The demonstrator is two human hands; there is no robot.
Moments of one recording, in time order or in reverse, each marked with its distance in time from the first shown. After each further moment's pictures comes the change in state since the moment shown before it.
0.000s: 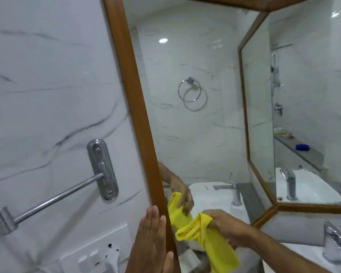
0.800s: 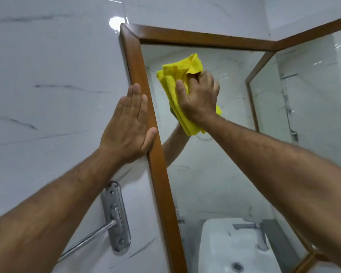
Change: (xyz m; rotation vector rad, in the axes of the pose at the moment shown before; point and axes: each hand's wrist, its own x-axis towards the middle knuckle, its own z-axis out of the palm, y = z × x) left_hand 0.297 -0.127 -0.192 0.570 0.130 0.057; right_hand 0.153 -0.359 -0.105 -0.740 1.311 -0.778
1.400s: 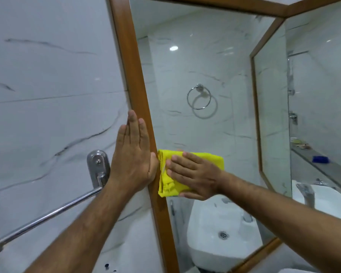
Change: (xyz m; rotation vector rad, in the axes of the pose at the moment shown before) left_hand -0.097 0.095 0.031 -0.189 -0.037 -0.162; right_hand -0.236 0.096 -0.008 -0.013 -0.349 -1.156
